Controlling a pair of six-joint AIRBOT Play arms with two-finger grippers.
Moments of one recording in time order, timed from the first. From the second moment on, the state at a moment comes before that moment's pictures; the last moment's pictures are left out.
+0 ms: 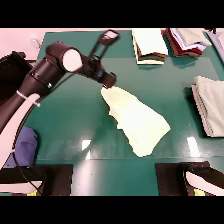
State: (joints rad) left arm -0.59 -1.46 1.66 1.40 -1.07 -1.48; right arm 0.10 -1.15 1.85 -1.23 1.19 1.45
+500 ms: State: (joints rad) left arm -0.34 -1.72 1.57 1.10 -0.98 -1.54; right arm 0.10 -1.15 1.72 -1.23 1.20 1.45
